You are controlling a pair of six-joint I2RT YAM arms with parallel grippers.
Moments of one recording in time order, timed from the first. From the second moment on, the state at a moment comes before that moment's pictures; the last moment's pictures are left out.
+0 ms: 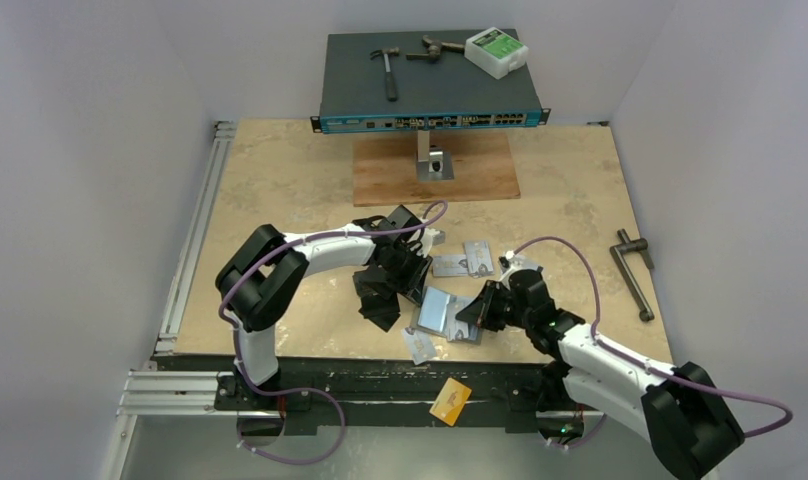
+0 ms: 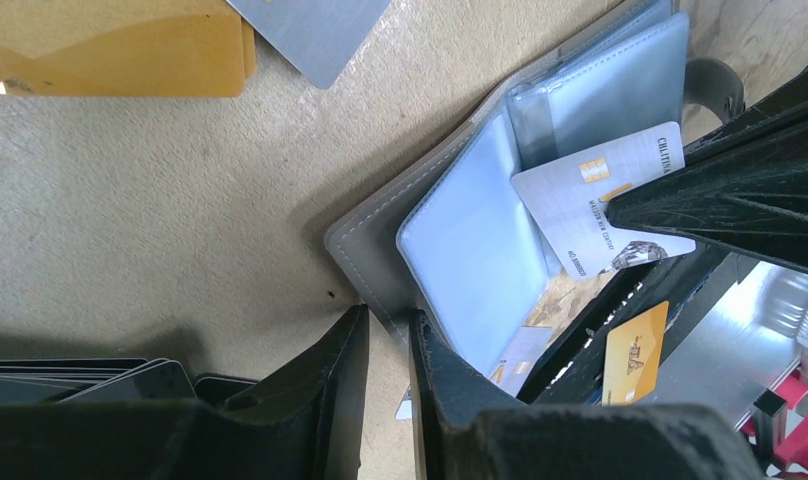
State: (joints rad) left arm -0.77 1.88 1.17 -0.46 0.45 -0.26; right arm 0.53 0.91 0.17 0.06 -0.30 0.87
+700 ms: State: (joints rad) left arm -0.77 1.83 1.17 -0.49 0.40 -0.21; right arm 0.52 0.96 0.16 0.13 -0.30 0.85
